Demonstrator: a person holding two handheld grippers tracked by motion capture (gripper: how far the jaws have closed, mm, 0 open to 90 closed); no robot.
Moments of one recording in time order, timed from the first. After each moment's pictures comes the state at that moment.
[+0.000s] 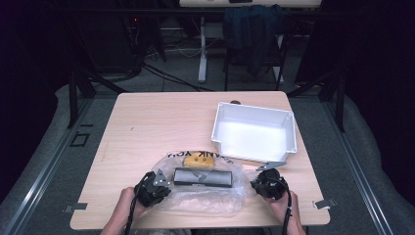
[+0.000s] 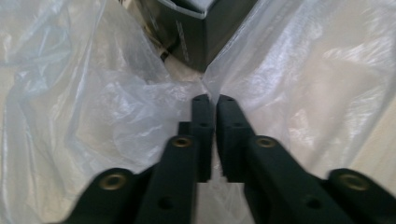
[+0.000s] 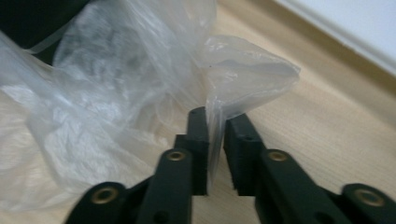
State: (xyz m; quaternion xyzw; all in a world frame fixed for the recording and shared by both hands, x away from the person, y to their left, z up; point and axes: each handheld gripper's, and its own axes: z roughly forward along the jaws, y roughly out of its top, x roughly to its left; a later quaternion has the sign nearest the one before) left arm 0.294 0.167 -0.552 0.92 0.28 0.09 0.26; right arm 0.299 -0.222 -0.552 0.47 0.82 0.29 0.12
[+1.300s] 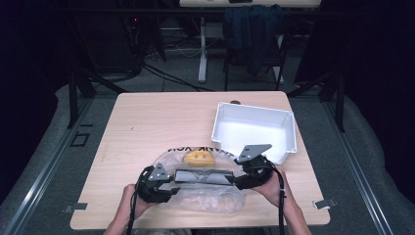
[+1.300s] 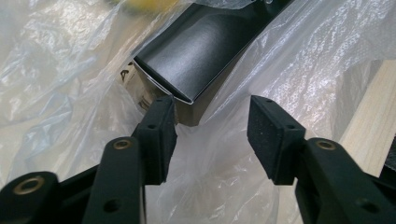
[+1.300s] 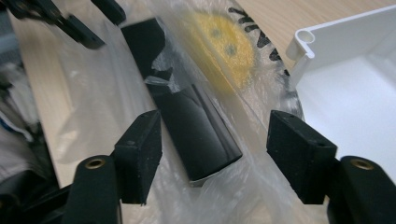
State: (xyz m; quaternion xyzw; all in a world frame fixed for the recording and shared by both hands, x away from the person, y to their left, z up) left arm 0.294 0.161 -0.533 0.90 0.28 0.10 0.33; right arm 0.310 -0.168 -0.471 0.25 0.89 0.36 0.12
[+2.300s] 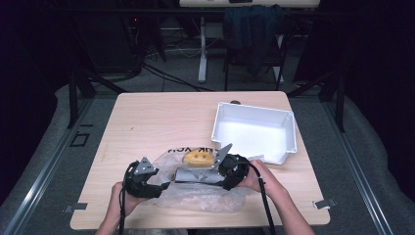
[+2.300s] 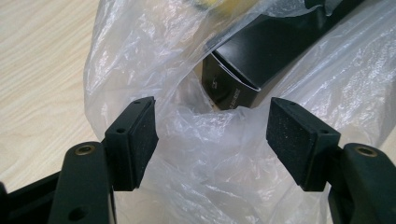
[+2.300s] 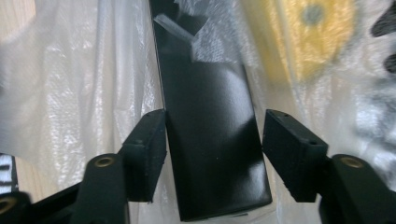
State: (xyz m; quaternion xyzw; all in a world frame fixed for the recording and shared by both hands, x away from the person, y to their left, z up) left arm 0.302 0.192 -0.528 0.87 0.34 0.12 0.34; right arm 0.347 -0.115 -0.512 0.12 0.96 0.23 0.07
